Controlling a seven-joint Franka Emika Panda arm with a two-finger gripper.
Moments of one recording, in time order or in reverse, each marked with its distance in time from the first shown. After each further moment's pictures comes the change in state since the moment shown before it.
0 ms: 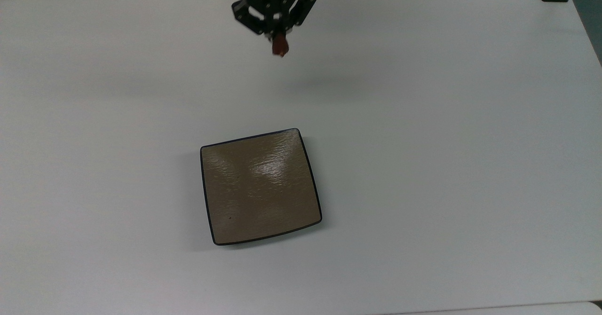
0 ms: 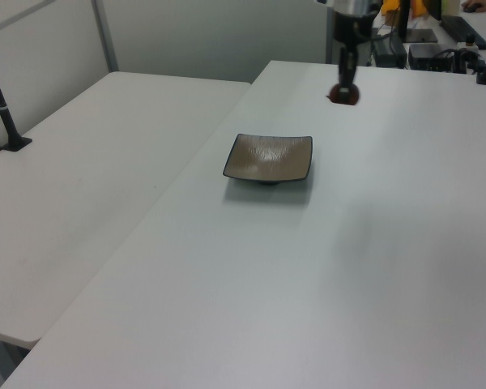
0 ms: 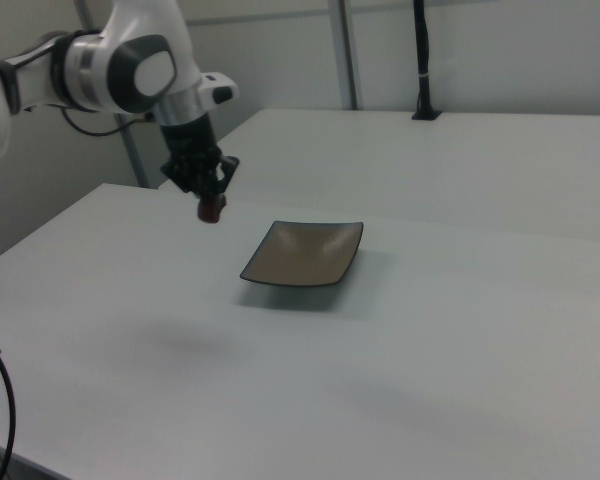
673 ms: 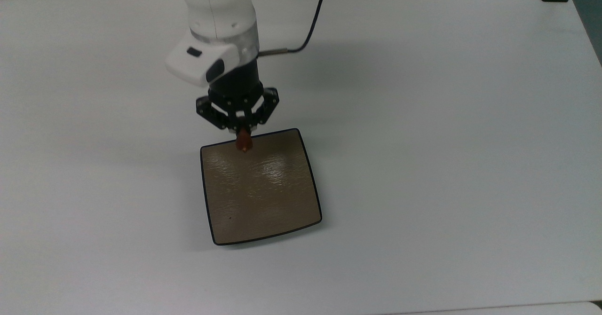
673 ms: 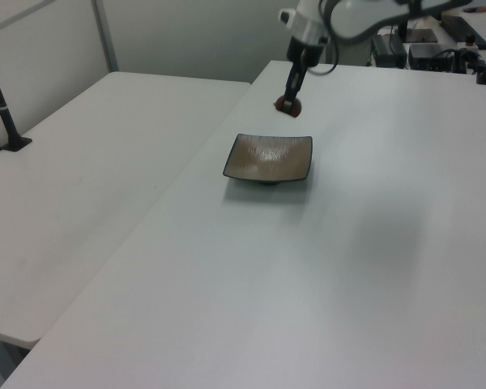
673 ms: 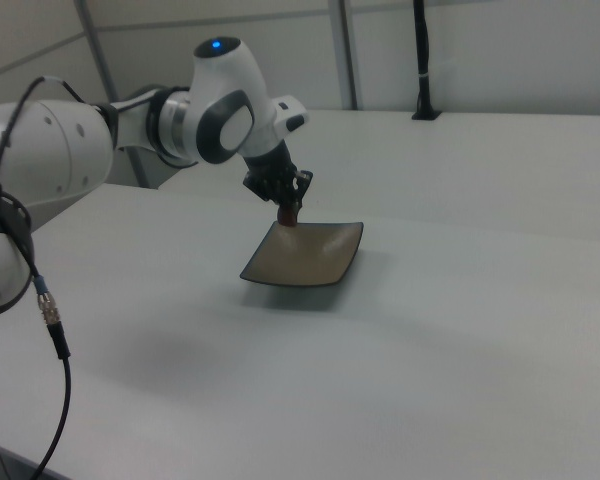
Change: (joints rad) arm -0.093 0.294 0.004 0.149 0.038 0.349 -0.013
